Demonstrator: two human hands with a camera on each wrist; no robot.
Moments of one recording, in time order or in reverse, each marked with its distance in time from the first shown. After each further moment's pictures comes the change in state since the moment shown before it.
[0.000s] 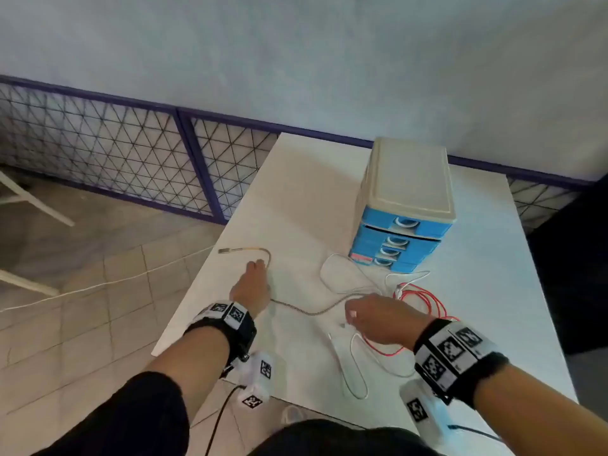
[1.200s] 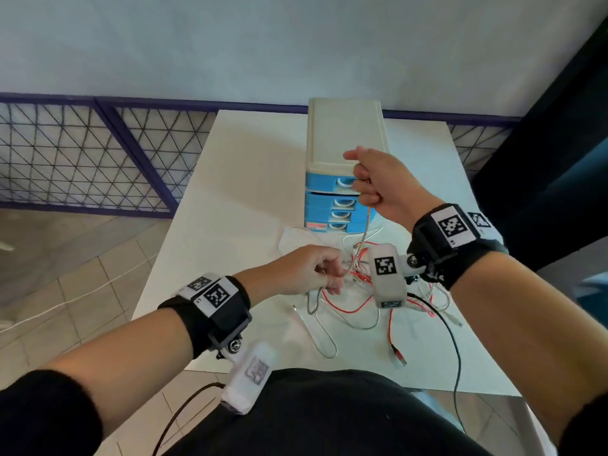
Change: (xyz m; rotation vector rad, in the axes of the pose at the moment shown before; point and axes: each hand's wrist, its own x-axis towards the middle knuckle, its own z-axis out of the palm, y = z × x) left_hand -0.058 0.150 -0.013 -0.500 -0.586 0.693; right_hand -0.024 0.062 -0.101 1.687 0.631 0.045
